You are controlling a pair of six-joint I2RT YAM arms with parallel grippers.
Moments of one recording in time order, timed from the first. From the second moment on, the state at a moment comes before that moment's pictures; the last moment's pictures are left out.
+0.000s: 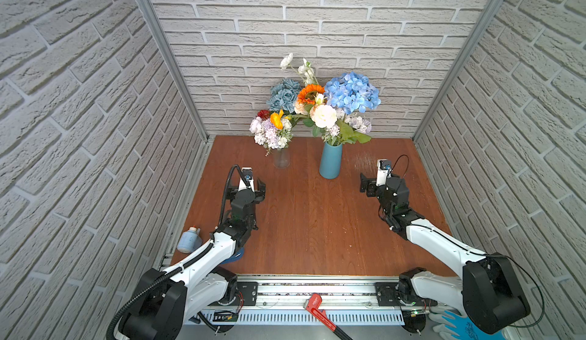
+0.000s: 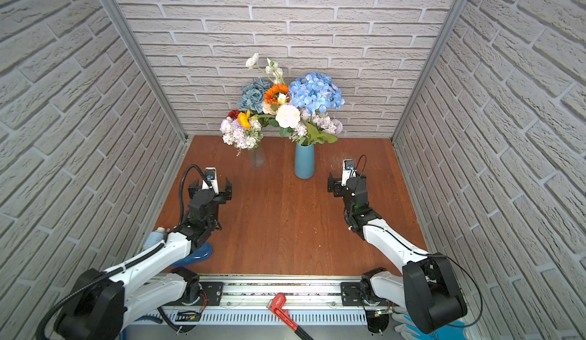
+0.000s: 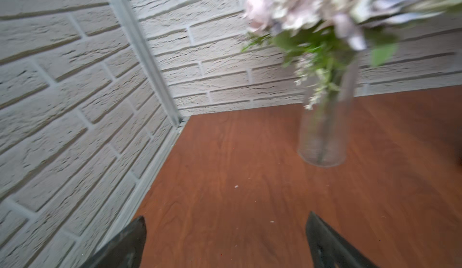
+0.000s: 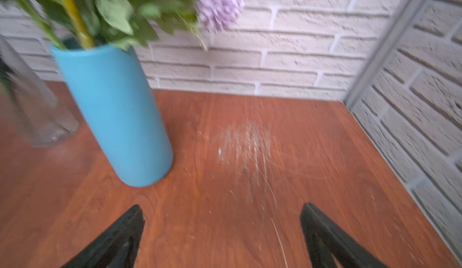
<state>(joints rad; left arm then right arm) -0.39 1.06 0.41 0.42 -0.65 0.09 0.22 1.19 0.54 0.26 0.29 0.06</state>
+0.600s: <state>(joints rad) -0.15 1.42 0.33 0.73 -0.52 0.12 0.04 1.50 0.35 0.66 0.08 -0.02</state>
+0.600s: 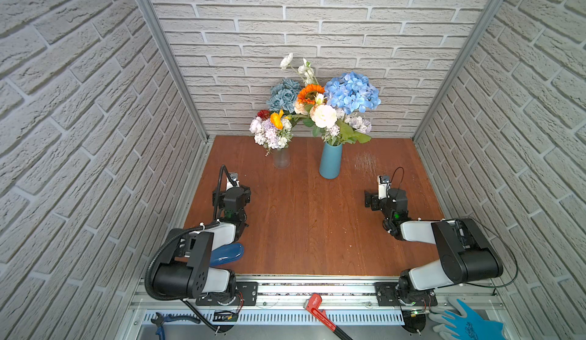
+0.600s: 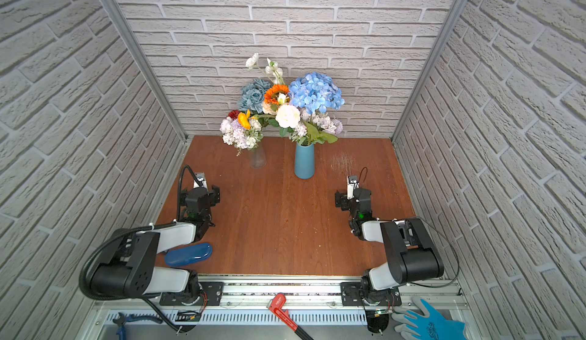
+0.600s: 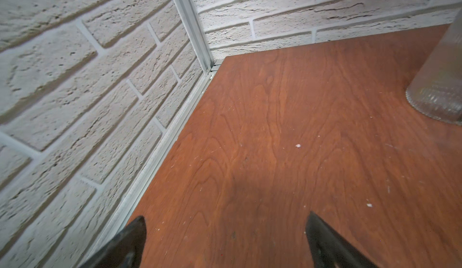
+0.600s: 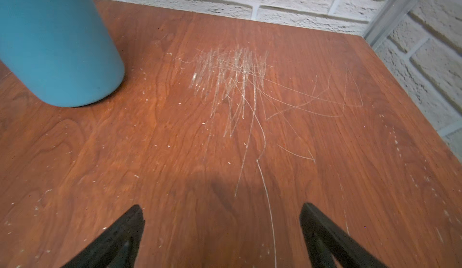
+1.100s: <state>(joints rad) 0.01 1.58 0.27 0.97 -0.19 0.08 0.04 1.49 0.36 0.67 0.02 -0.01</state>
